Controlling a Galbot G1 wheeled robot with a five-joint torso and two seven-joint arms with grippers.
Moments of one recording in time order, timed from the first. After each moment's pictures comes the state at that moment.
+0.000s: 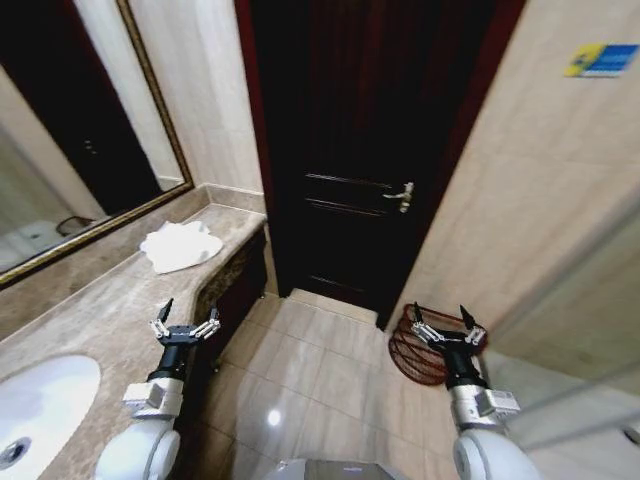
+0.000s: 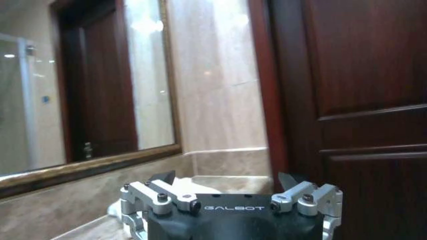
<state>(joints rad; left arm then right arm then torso) 1.79 -1.35 -0.80 -2.27 -0.19 -0.11 -0.05 -1.74 1.58 0.69 2.33 0.04 0.01 -0.05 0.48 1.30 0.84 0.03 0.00</state>
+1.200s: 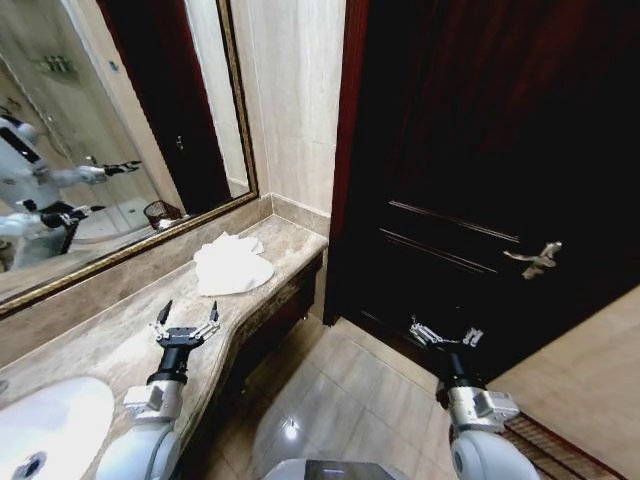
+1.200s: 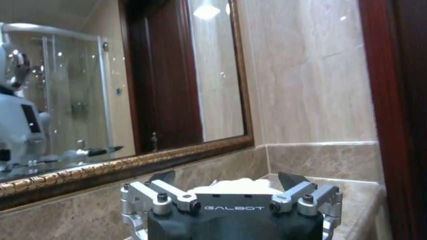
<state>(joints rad) 1.80 -1.36 -0.80 -2.28 -0.18 -0.10 -0.08 -1.74 1.58 0.68 2.32 0.04 0.01 -0.05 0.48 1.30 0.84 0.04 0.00</state>
